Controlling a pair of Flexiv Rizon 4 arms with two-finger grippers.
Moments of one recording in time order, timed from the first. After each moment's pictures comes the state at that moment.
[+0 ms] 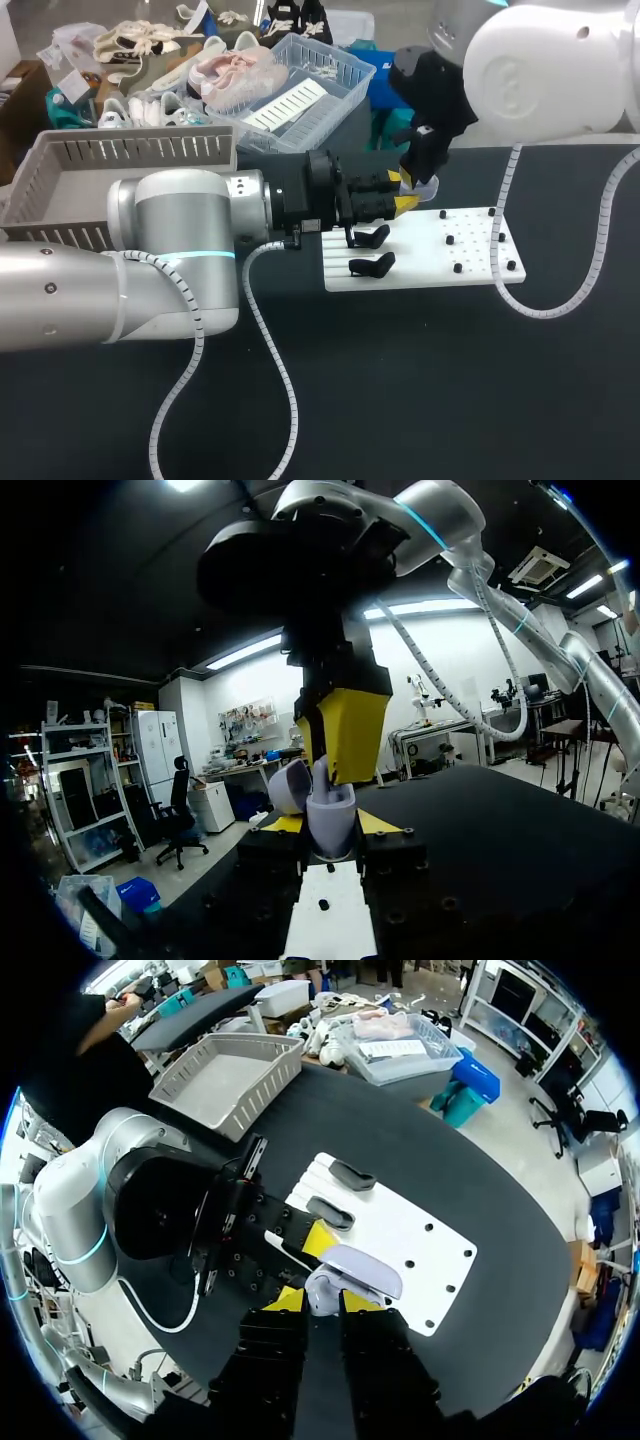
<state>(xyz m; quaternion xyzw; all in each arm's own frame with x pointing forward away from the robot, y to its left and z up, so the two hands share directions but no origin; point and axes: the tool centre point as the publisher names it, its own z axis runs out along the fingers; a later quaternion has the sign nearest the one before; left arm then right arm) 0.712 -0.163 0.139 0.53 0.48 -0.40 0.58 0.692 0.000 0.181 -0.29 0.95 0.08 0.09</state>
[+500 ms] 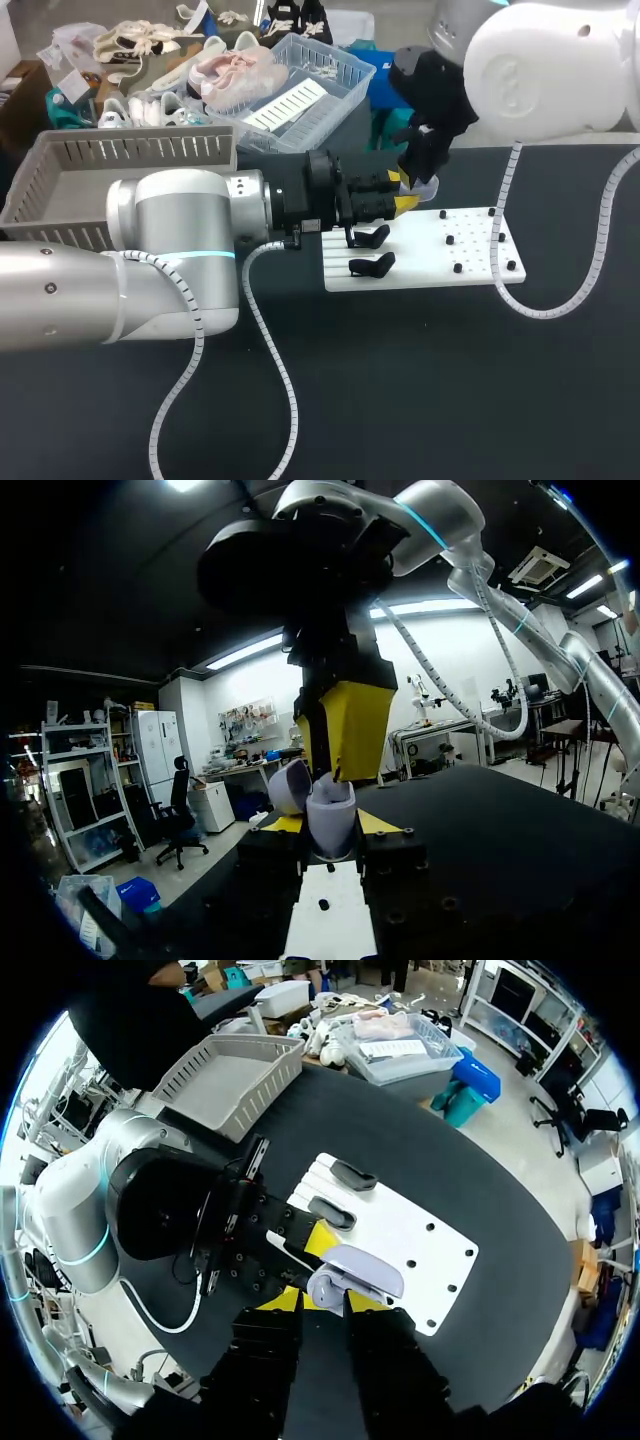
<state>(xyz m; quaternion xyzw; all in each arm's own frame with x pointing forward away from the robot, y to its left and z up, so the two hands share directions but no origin) 0.712 -0.163 0.139 0.53 0.48 -0.40 0.58 0.691 0.001 0.182 -0.29 0.95 0.08 0.09</state>
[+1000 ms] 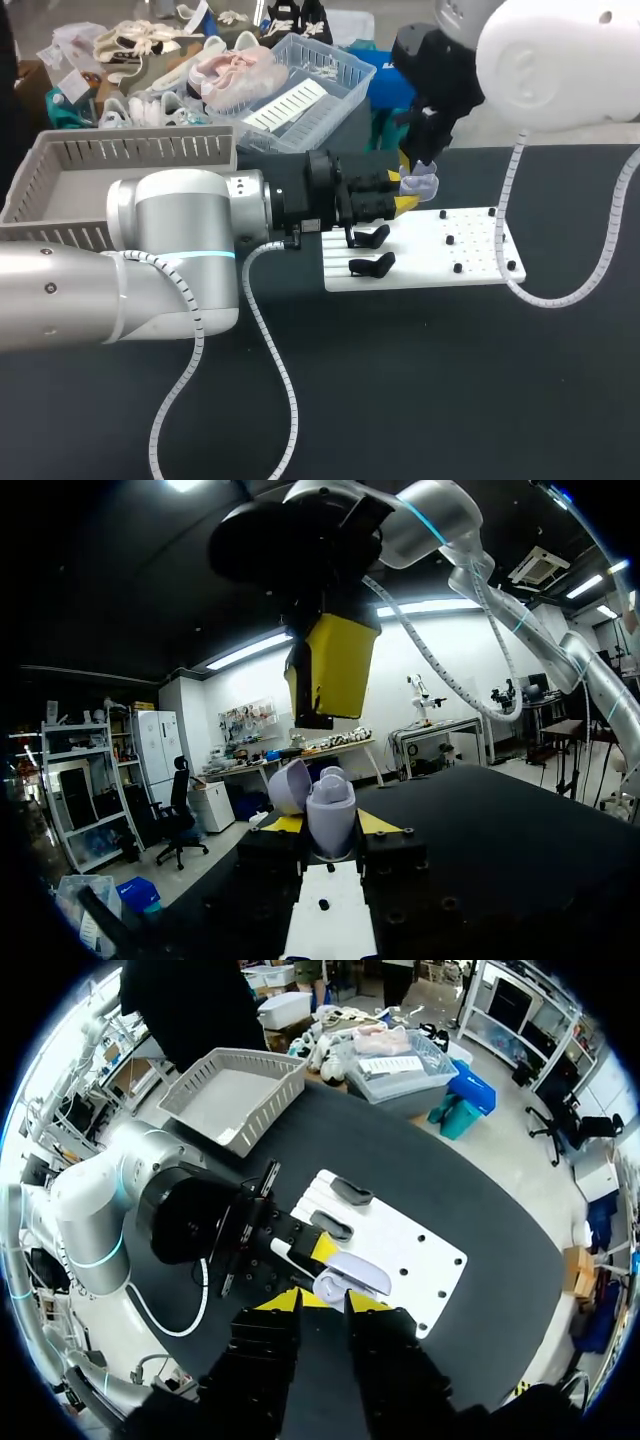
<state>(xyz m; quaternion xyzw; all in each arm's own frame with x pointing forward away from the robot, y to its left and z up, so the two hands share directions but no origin) 0.712 -0.163 0.139 0.53 0.48 -0.40 0.58 0.694 0.002 0.210 -0.29 0.95 0.08 0.12</state>
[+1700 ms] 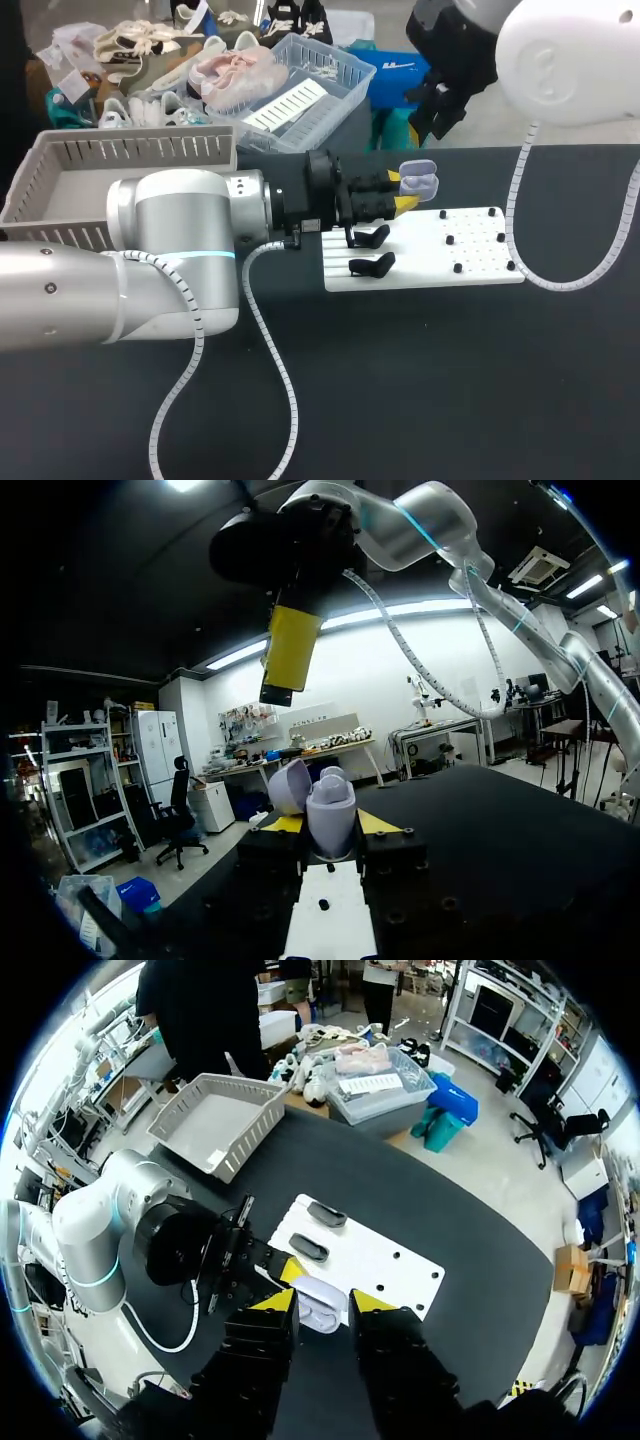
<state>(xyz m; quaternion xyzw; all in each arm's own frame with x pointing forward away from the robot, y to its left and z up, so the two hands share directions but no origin) 0.712 -0.163 0.139 0.53 0.48 -0.40 0.58 0.719 -0.013 0.228 -0.27 0.95 0.07 0.16</state>
